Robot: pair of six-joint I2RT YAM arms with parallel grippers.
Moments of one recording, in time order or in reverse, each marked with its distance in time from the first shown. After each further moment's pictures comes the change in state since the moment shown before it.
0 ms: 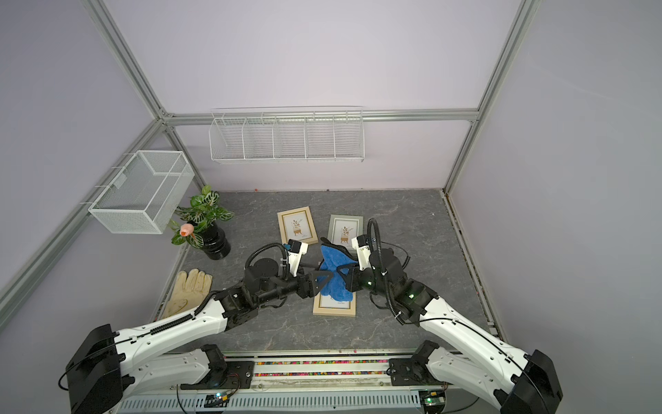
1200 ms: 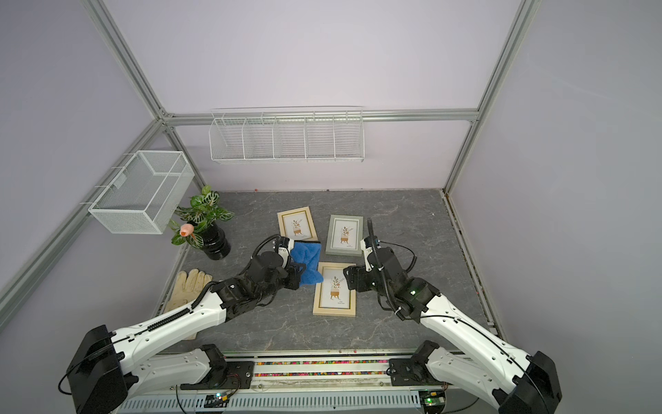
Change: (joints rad) left arm 0.109 -0.010 0.085 -0.435 -0.386 0.026; right arm -0.073 0.056 0.058 -0.321 0.240 -0.080
